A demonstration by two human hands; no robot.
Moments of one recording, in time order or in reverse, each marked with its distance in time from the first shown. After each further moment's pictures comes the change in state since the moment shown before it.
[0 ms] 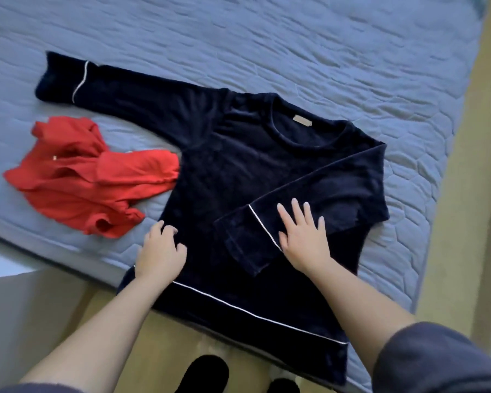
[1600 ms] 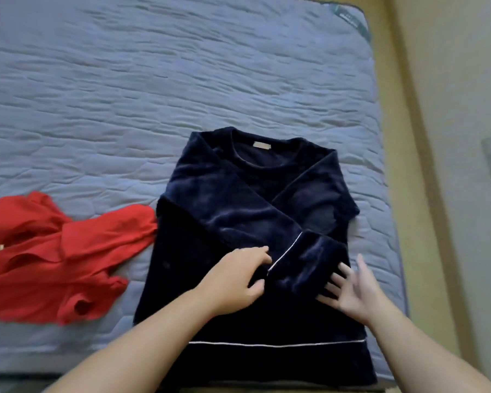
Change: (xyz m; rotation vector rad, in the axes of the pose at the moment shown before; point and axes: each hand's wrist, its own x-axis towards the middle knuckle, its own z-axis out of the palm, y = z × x) left_hand 0.018 0.087 -0.022 -0.142 -0.414 1.034; right_hand -0.080 0.031 -0.006 2.071 0.185 1.077
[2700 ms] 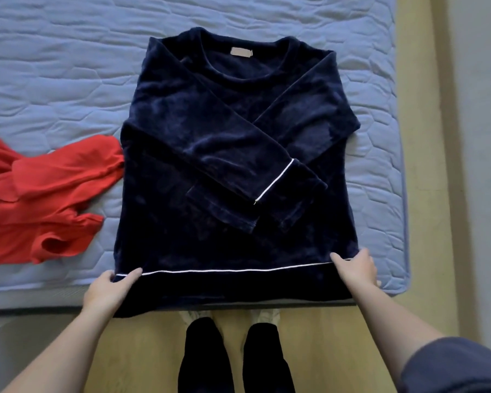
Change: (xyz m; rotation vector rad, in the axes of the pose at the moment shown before) left_hand -0.169 -0.134 0.078 -0.209 0.227 -1.317; right_hand 0.057 0.120 -0.113 -1.103 0.580 -0.131
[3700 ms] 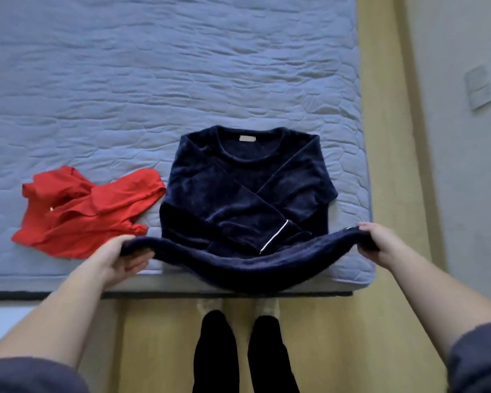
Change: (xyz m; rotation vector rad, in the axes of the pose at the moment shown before) left_hand -0.122 0.088 -0.156 -0.818 -0.352 -0.243; right_hand -0.071 -0.046 -0.194 0.787 -0.395 0.146
